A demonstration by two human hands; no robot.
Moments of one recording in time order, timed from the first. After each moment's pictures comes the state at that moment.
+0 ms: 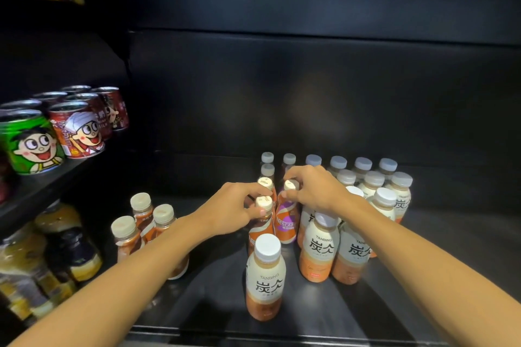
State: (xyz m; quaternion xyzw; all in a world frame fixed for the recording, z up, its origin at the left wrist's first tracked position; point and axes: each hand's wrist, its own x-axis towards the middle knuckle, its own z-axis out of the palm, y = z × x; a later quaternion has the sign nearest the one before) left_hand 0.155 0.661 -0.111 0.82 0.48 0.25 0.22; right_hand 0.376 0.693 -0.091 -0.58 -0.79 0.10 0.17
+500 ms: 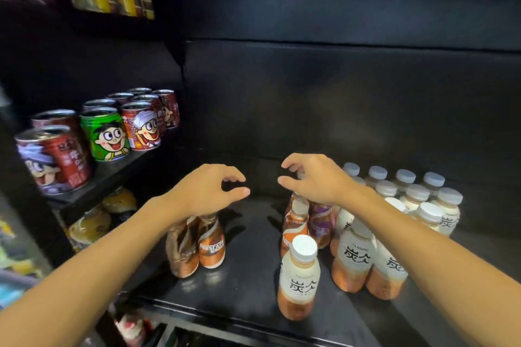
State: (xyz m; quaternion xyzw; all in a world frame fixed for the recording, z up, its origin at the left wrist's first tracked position) left_hand 0.055 0.629 -0.064 0.77 0.60 0.19 0.10; right_hand 0.310 0.680 -0.051 -0.51 -0.84 0.09 0.18
